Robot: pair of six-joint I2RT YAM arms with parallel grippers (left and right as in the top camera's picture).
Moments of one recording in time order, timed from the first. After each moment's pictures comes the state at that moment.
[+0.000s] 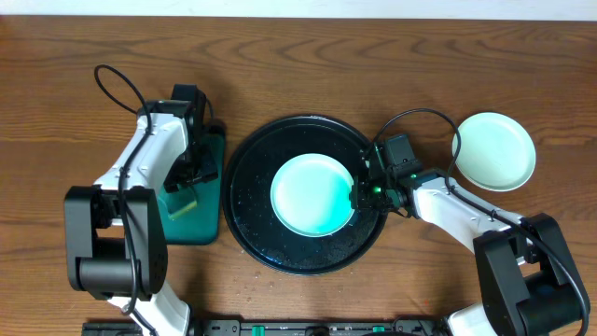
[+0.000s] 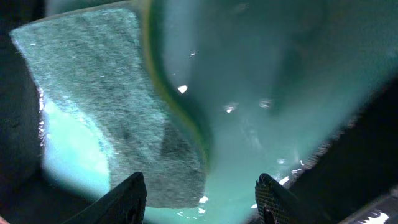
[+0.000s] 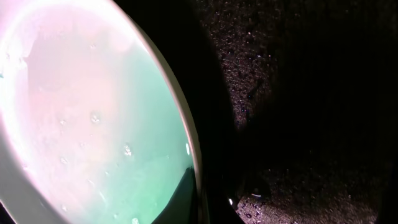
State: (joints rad) left arm -0.06 1.84 1.25 -1.05 -0.12 -0.46; right arm 0.37 1.68 0.78 -0.32 -0.35 0.43
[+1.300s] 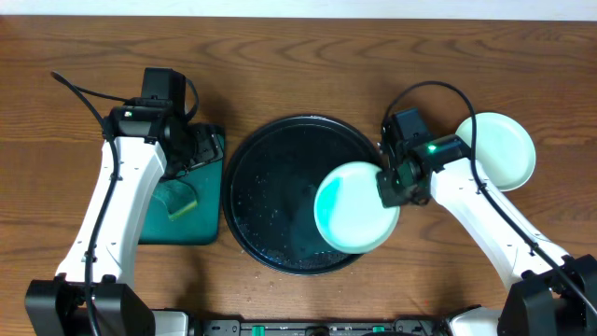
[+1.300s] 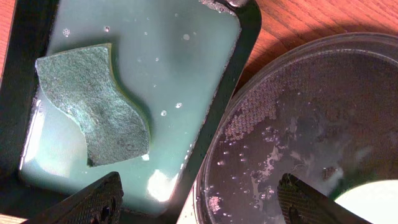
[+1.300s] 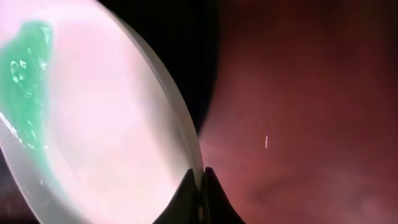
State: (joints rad) left arm -0.06 1.53 1.29 -1.07 0.05 -0.43; right arm 0.37 1.55 1.09 -1.00 0.03 0.19
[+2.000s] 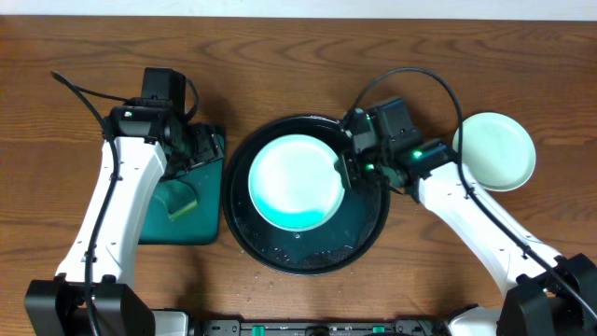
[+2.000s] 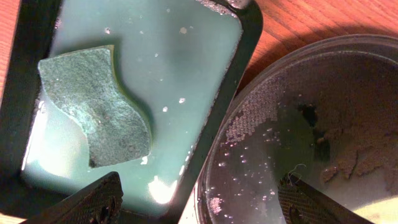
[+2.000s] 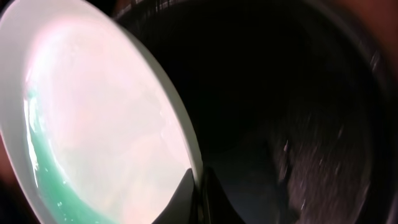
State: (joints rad) left arm -0.06 1.53 1.29 -1.07 0.04 -0.43; right arm 0.45 1.55 1.09 -0.57 -0.34 0.19
